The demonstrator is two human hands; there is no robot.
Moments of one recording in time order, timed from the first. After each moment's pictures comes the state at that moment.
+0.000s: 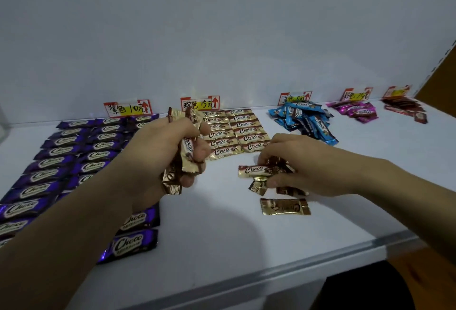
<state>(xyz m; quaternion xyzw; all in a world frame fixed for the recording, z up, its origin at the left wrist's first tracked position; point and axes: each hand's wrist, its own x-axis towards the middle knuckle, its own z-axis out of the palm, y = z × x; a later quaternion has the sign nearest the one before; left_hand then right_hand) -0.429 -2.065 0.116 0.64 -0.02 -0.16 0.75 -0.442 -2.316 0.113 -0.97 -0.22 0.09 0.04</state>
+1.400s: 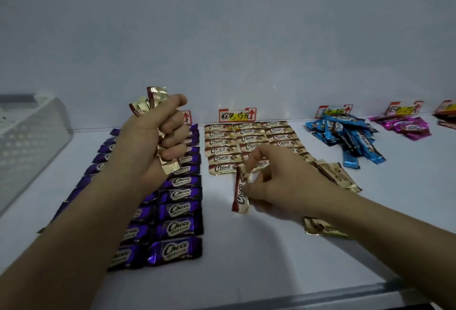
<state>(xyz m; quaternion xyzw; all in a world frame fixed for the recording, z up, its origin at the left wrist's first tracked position) -0.411 -2.002 0.127 0.50 -0.03 -0.04 0.86 -0.440 -2.220 0.104 -0.90 -0.09 0.12 0.41</state>
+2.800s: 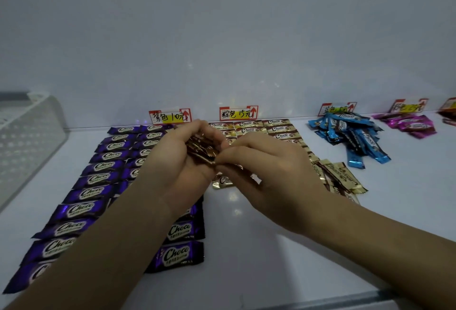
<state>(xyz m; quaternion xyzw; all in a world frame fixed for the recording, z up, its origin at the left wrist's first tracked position) -0.417 -2.041 0.117 0.30 0.09 -0.14 0.94 -0.437 -2.200 0.093 -0.82 -0.38 -0.34 0.26</state>
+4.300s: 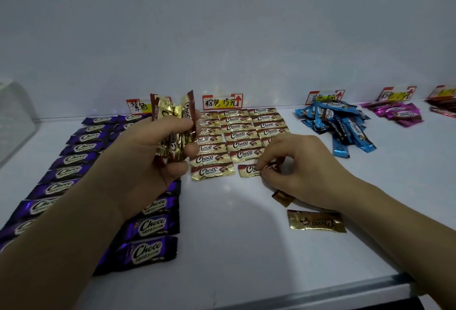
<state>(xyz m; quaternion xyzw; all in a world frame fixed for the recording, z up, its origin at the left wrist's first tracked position) -0.418 -2.027 0.108 0.55 0.01 -0.16 0.82 -0.418 -2.283 0.073 -0.94 -0.20 -0.06 0.27</state>
